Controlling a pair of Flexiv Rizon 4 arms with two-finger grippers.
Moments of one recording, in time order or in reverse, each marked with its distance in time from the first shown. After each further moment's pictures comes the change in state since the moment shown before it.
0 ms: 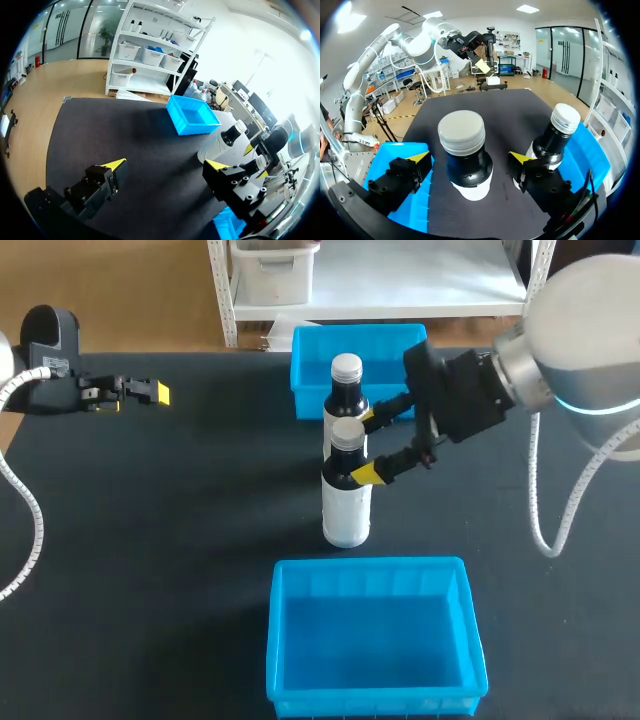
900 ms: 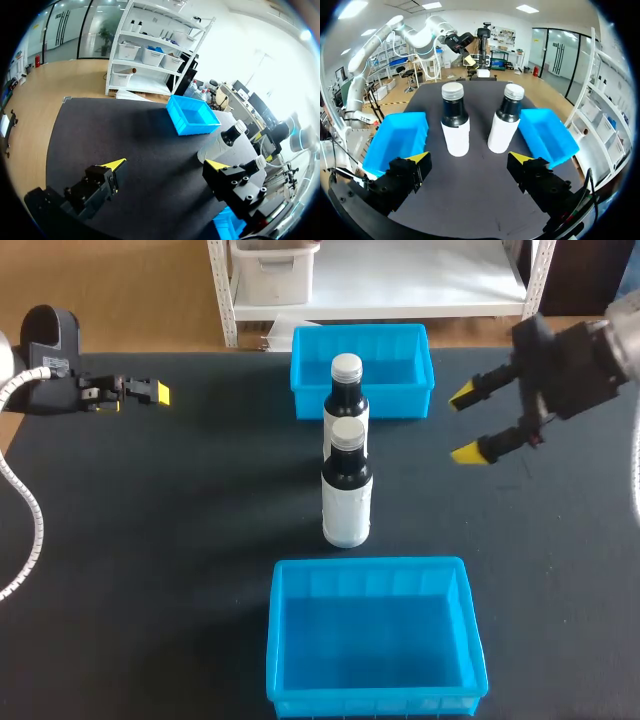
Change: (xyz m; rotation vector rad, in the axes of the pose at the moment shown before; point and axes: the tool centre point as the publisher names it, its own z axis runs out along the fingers) left arm 0.000 0.000 0.000 0.000 0.000 0.000; right arm 0.049 -0.018 -0.106 0.111 0.080 -0.063
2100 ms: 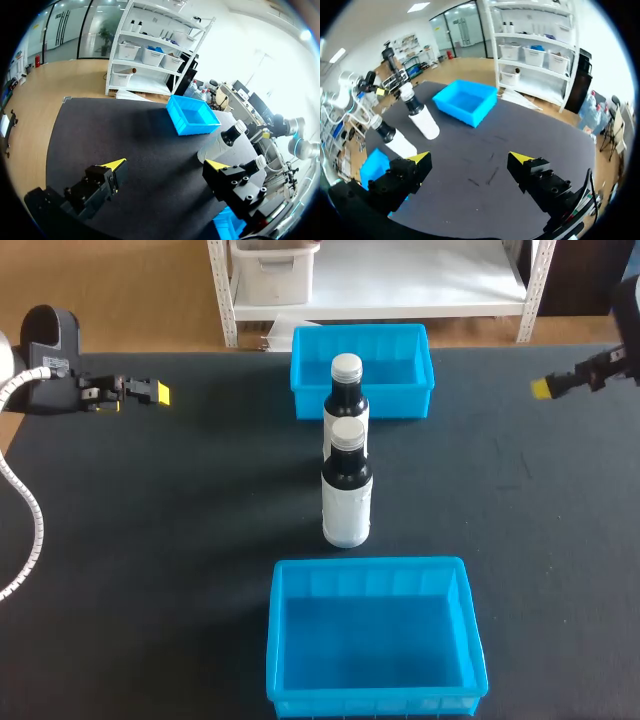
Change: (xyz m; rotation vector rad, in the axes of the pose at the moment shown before) left arm 0.000 0.000 0.000 0.000 0.000 0.000; right arm 0.067 -0.080 -0.112 0.459 0.041 0.657
